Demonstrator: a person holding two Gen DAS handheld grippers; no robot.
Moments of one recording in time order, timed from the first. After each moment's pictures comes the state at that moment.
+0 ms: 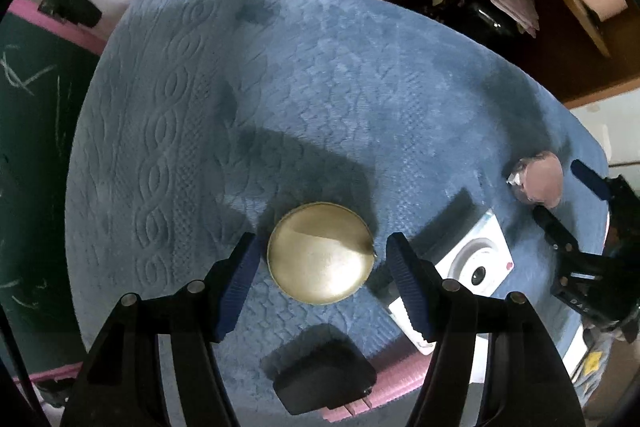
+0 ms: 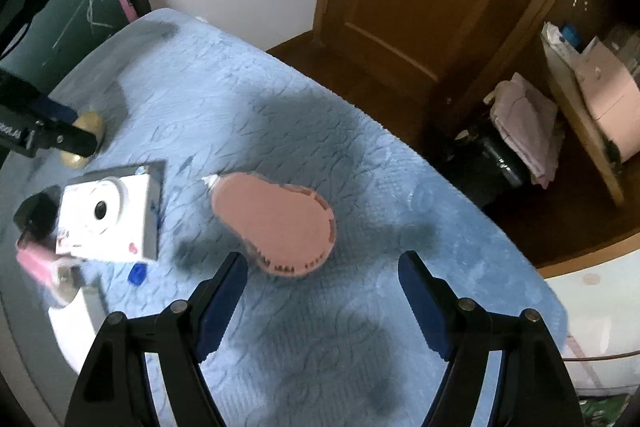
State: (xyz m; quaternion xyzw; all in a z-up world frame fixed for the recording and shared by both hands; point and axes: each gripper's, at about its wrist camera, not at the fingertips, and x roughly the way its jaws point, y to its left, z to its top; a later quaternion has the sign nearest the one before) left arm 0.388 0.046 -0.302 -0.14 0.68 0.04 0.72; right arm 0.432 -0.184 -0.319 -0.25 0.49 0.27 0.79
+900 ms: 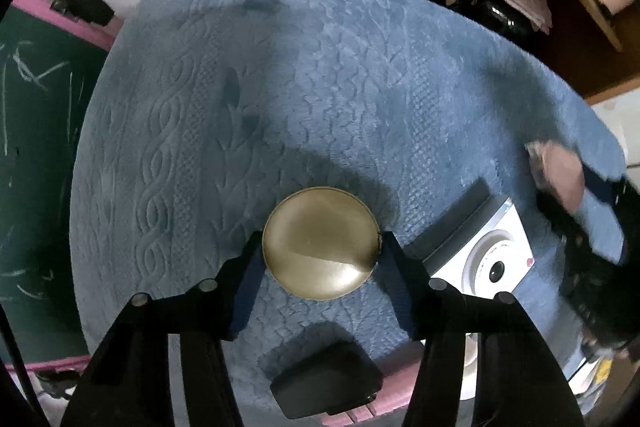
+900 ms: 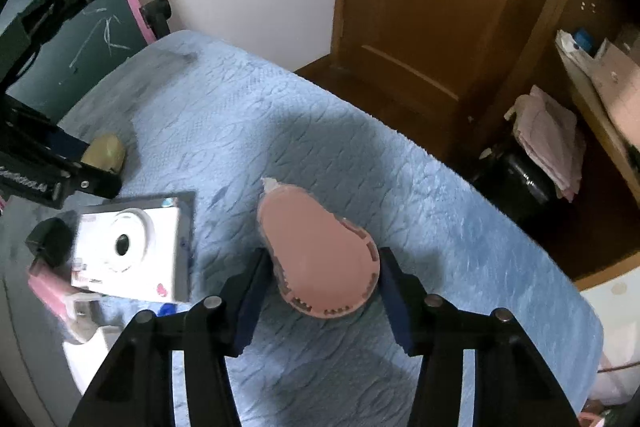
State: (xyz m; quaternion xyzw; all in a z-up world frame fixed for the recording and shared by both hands) left arm 0.389 0.028 -0.313 -0.12 0.67 0.07 0.73; right arm 0.421 -0.165 -0.326 -0.20 0.47 0.31 0.80
